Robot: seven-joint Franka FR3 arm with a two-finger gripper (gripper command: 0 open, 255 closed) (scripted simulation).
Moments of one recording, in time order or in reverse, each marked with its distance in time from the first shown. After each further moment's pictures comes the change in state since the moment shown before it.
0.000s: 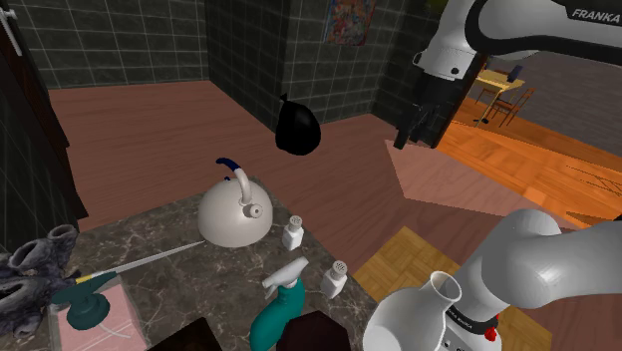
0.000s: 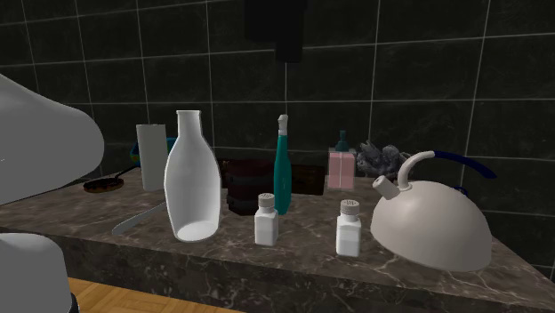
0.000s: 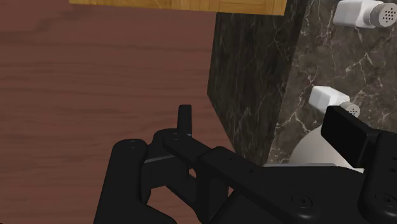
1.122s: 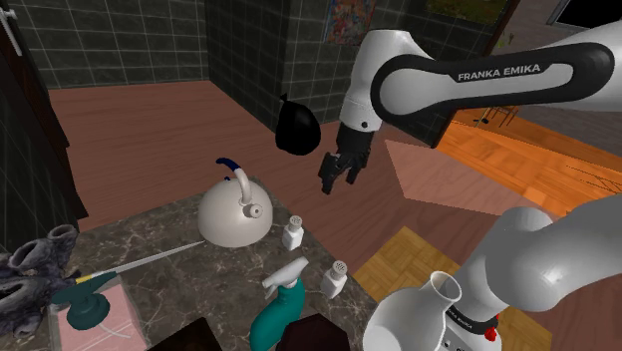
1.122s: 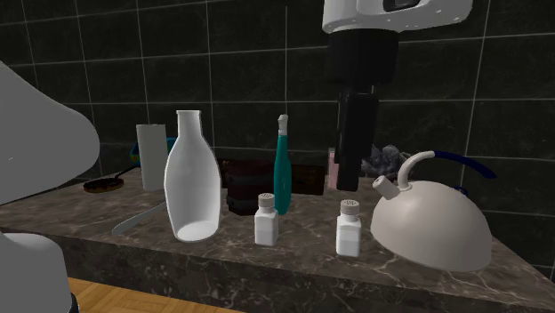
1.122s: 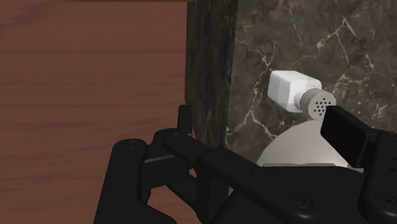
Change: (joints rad) arm 0.101 0.286 0.242 -0.091 0.169 0.371 0.271
